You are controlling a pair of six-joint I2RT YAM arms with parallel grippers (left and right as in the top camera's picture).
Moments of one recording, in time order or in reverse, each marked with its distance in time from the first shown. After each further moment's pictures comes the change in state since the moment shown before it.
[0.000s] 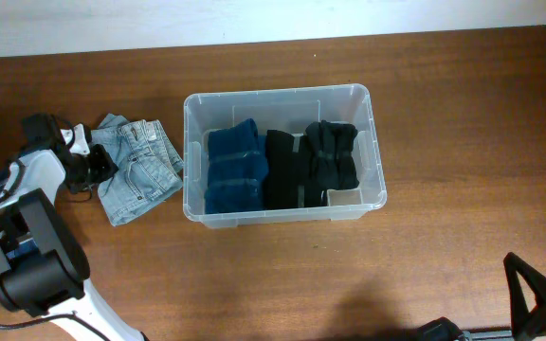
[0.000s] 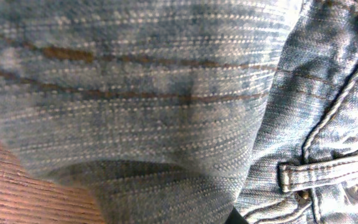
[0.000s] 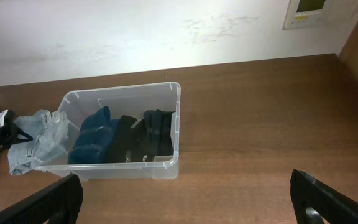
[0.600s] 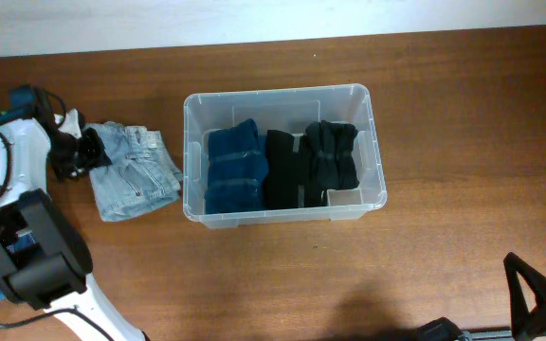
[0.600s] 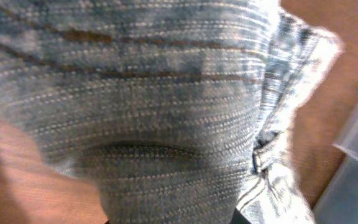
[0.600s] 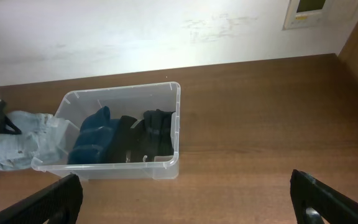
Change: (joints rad) left arm -0.021 0.018 0.359 -0.482 -0.048 -0.004; right arm 0.000 0.000 0.000 0.000 0.000 0.000
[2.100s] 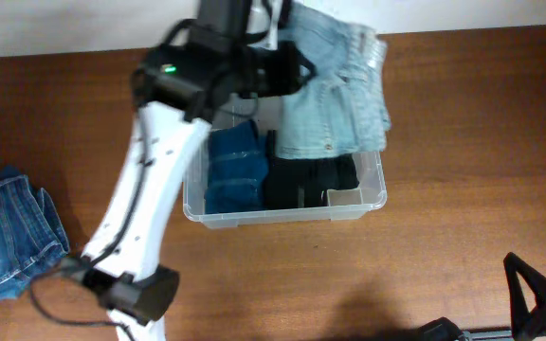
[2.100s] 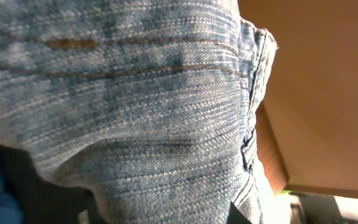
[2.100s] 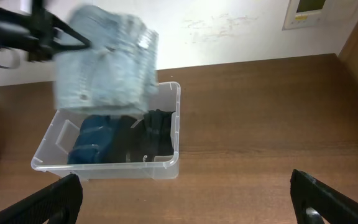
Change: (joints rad) left arm -0.854 -0.092 0.639 -0.041 0.225 -0.431; right arm 0.000 0.000 0.000 0.000 0.000 0.000
